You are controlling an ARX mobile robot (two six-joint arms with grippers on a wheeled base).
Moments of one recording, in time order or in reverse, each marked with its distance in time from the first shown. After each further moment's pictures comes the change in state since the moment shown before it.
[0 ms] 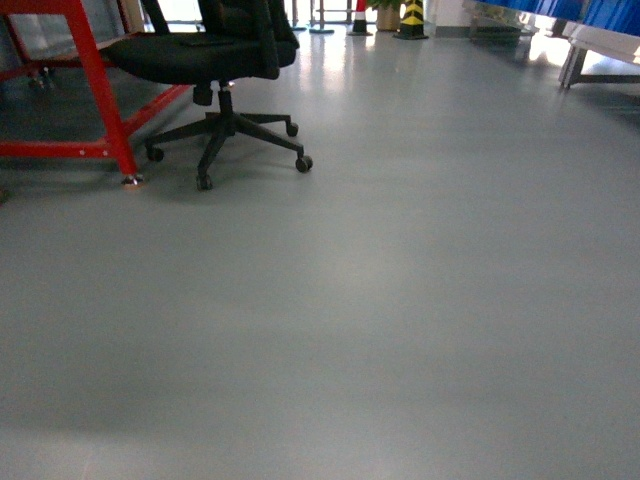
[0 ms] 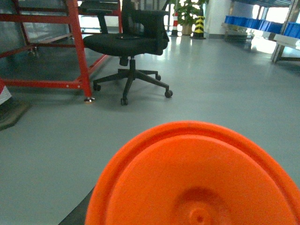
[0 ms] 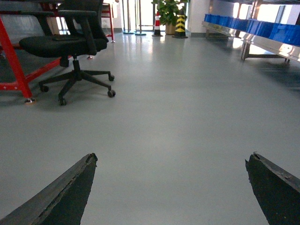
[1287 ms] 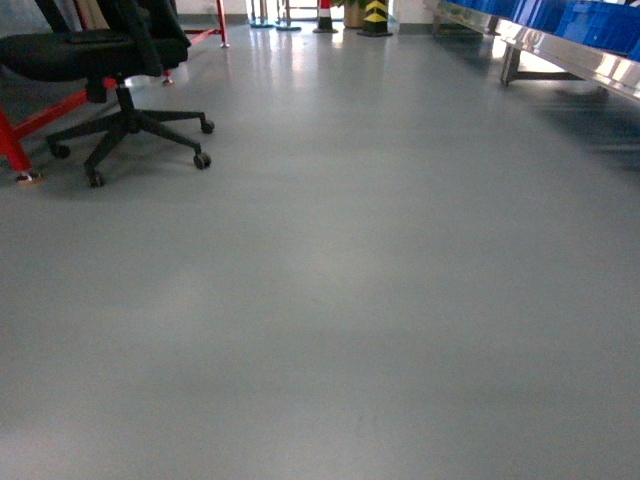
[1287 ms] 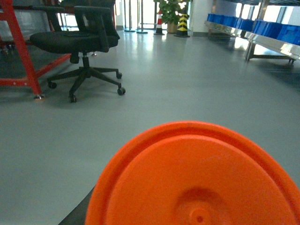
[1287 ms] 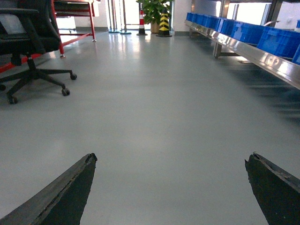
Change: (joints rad) left arm 0.000 0.000 0.000 0.000 0.001 0.000; right arm 0.000 0.000 0.000 0.000 0.000 0.000
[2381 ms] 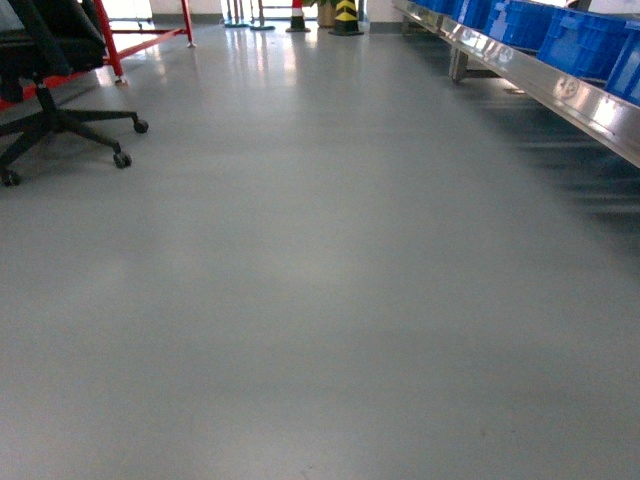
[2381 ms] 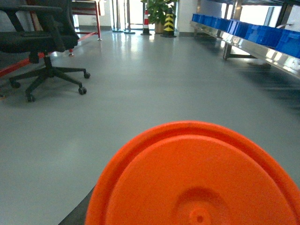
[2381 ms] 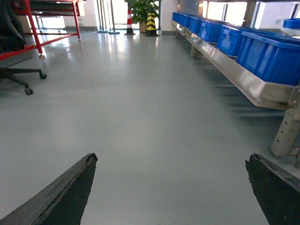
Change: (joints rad) left arm 0.000 0.000 0.000 0.002 0.001 0.000; right arm 0.000 0.000 0.000 -0.003 0.001 0.000
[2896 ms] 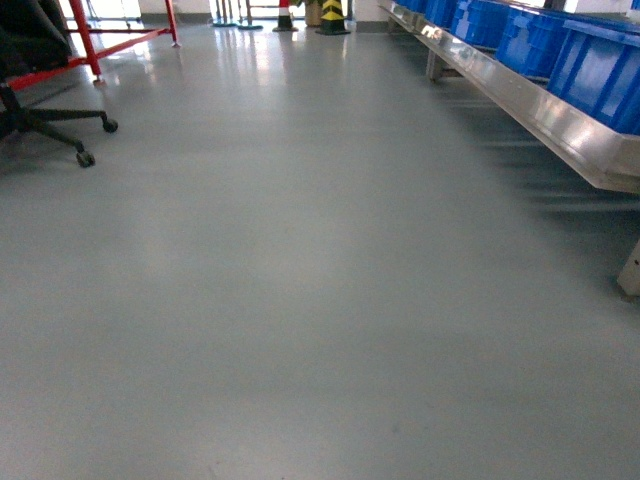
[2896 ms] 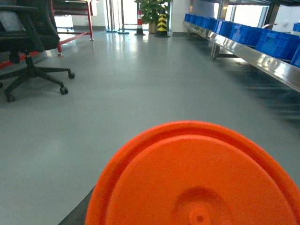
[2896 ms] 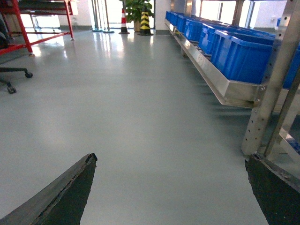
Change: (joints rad) left arm 0.000 0.000 0.000 0.003 0.000 0.000; right arm 0.000 0.000 0.000 0.002 -0.001 0.000
